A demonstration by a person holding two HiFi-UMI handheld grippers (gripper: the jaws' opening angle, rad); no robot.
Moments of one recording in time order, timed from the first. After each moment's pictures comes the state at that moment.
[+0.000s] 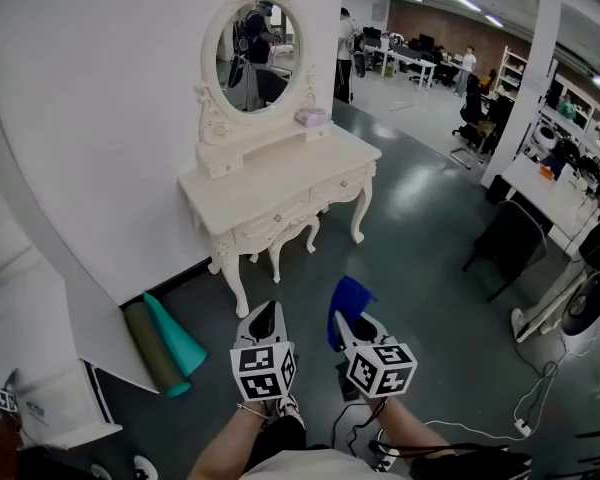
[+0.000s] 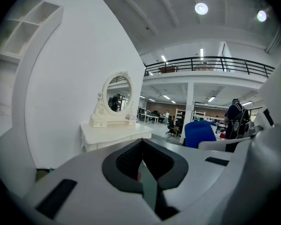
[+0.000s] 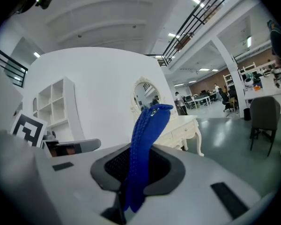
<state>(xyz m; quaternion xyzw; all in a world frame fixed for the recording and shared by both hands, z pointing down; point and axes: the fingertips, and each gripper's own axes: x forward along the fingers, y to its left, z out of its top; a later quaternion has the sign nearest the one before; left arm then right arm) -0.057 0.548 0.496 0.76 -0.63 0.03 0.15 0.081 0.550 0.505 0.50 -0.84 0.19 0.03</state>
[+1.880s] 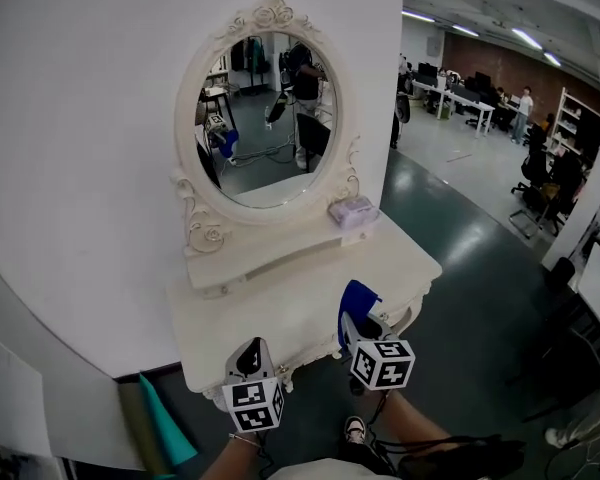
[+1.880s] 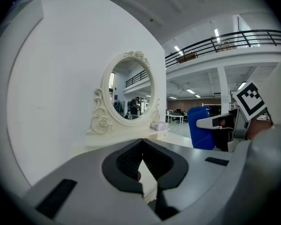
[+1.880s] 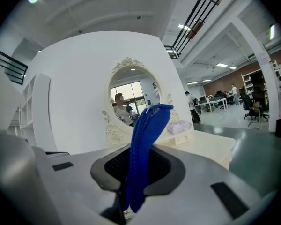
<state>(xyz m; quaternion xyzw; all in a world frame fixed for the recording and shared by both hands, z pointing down) -0.138 0.054 0.518 0.66 -0.74 0.06 0.11 0.036 -0.052 0.509 0.44 -0.88 0.16 0.04</state>
